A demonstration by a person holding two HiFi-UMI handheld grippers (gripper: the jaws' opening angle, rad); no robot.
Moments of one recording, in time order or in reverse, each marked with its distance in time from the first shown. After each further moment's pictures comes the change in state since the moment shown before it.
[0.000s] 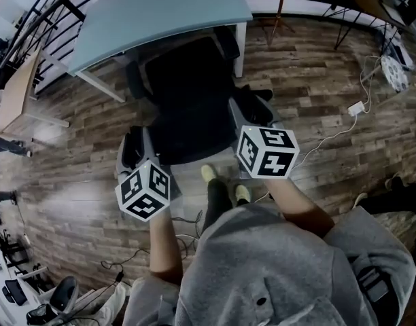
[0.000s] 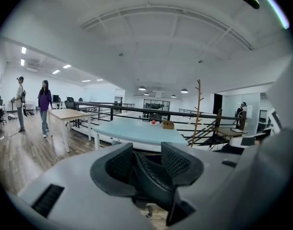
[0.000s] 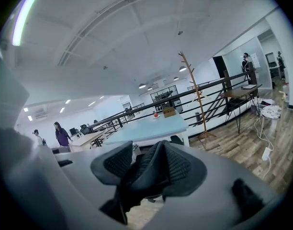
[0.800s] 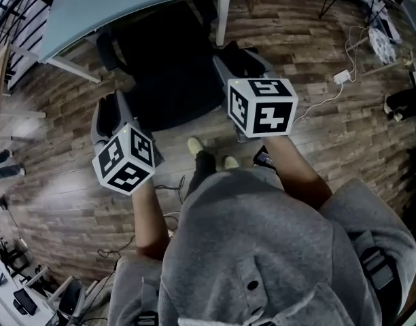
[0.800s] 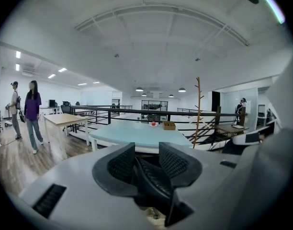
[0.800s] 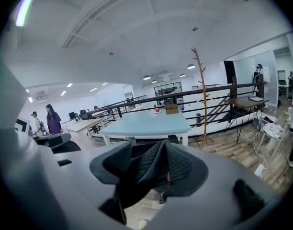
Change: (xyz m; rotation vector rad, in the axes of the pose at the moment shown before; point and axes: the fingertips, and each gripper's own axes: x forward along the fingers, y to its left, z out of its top) left arm 0.072 0.018 0.021 0.049 -0.014 -0.017; right arm 0.061 0.012 0.015 -0.137 0.102 -0.024
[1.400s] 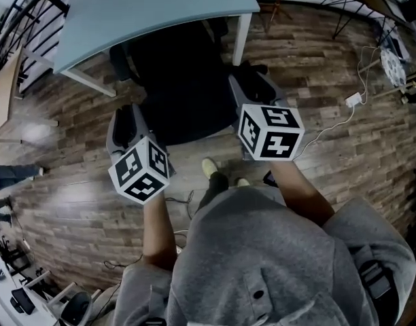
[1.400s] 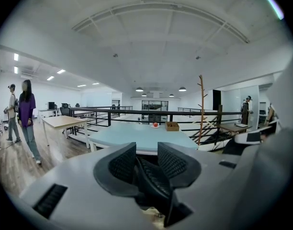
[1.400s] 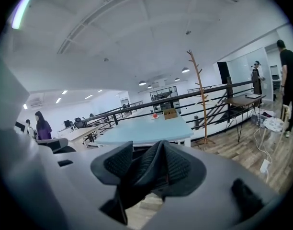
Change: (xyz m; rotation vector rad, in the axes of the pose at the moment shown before) left arm 0.067 0.016 0.022 0.026 -0.001 0.012; right arm 0.060 0.002 0.030 0.059 -0.076 -0.034
